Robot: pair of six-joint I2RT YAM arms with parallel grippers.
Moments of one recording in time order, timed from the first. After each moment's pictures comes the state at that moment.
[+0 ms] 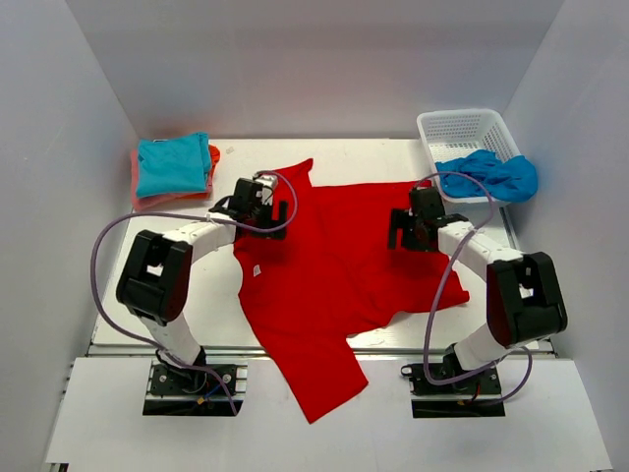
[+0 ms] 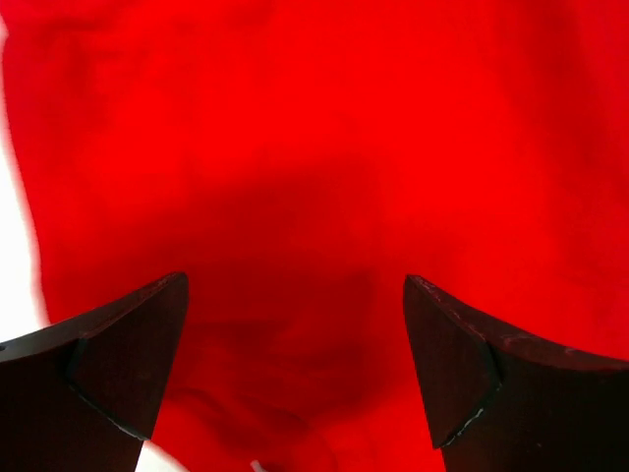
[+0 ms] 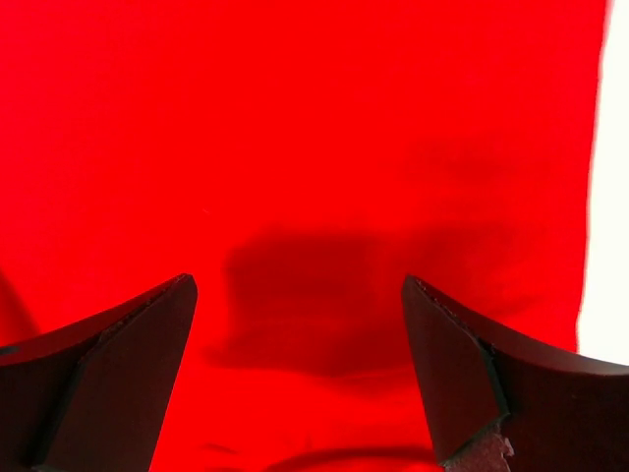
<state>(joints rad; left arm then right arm) -0.37 1.72 1.04 -0.16 0.04 -0.16 0.29 1.53 0.91 -0.36 0.09 0.29</state>
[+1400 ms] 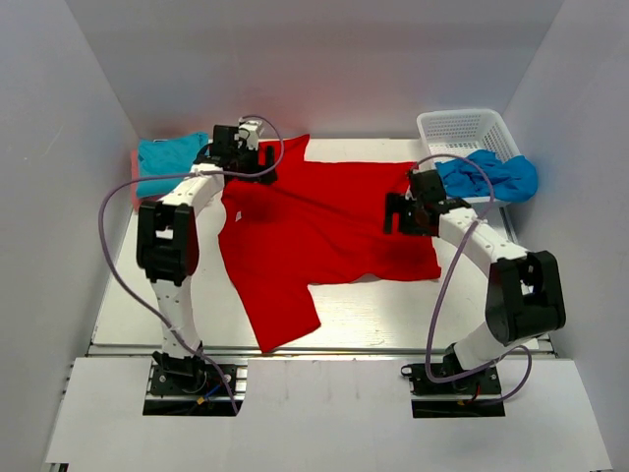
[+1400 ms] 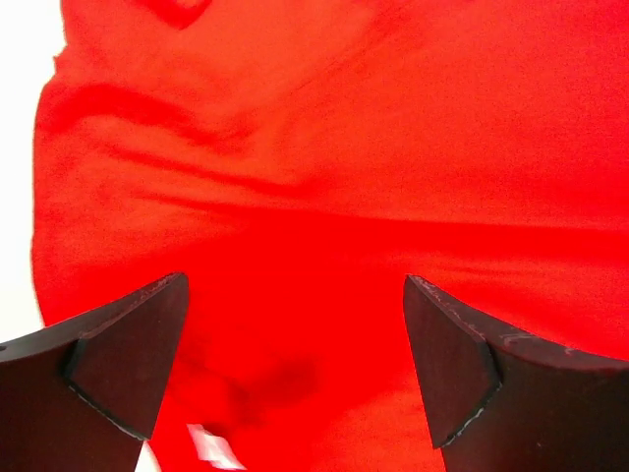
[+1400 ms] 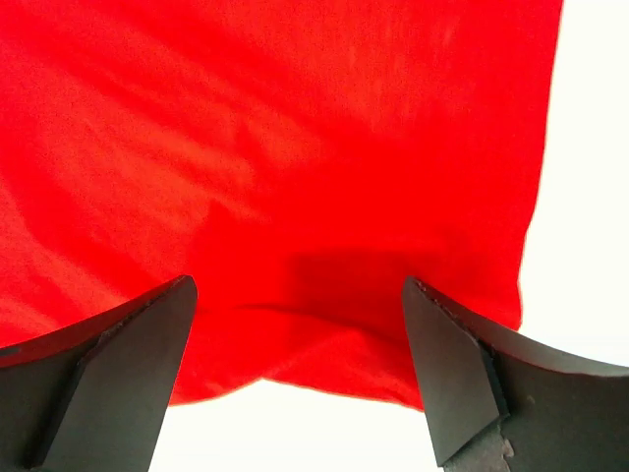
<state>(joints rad) -0.17 2.11 1.68 -0.30 0.27 0.03 0.29 1.57 1.08 -0.46 0.01 0.26</state>
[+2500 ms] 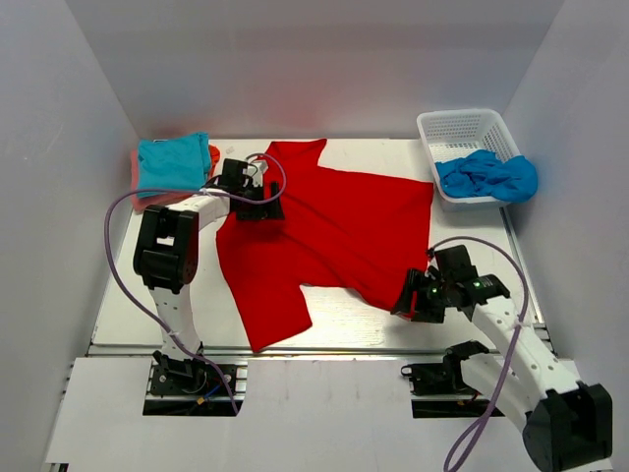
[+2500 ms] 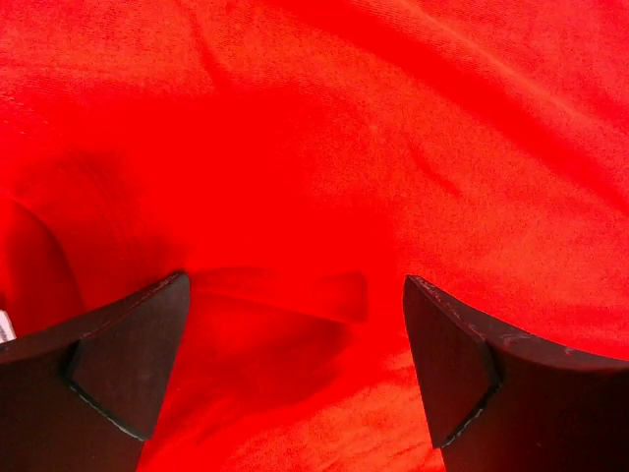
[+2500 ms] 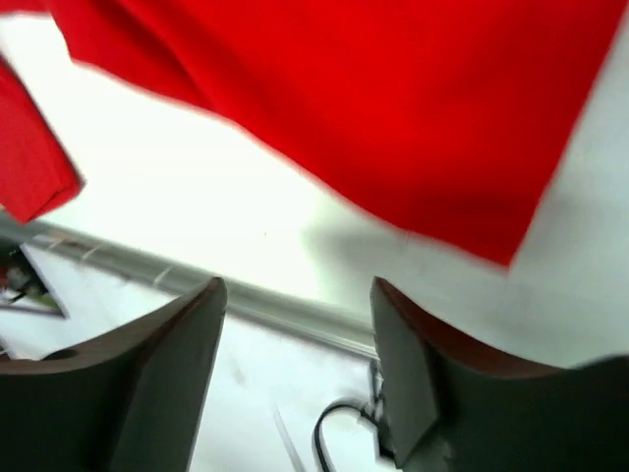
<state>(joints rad) -0.21 2.00 1.32 -0.24 0.32 -0.17 0.30 0.89 0.52 -0.77 -0.33 0.48</state>
